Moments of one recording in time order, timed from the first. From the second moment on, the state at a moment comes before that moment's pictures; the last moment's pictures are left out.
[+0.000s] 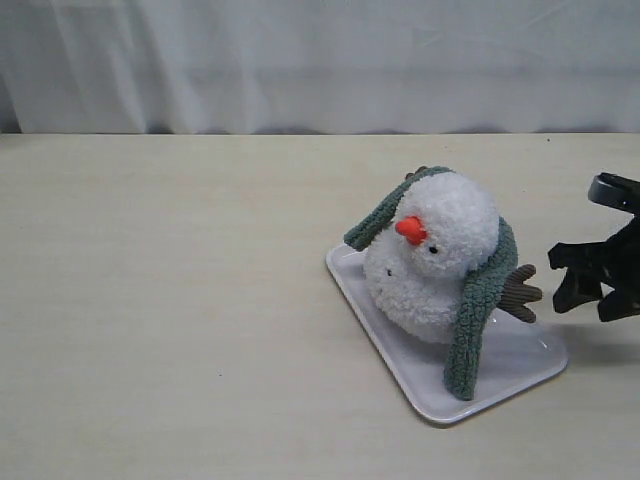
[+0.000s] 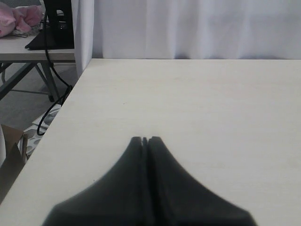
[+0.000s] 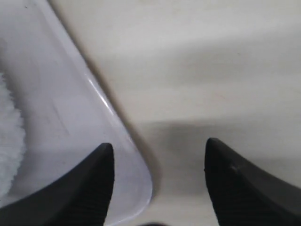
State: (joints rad) left arm 0.05 0.00 0.00 0.04 0.34 0.00; right arm -0.22 1.82 -1.00 0.36 0.73 -0.34
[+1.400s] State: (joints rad) left arm 0.05 0.00 0.00 0.04 0.34 0.00; right arm -0.11 1.94 -1.00 0.52 0.53 -0.77
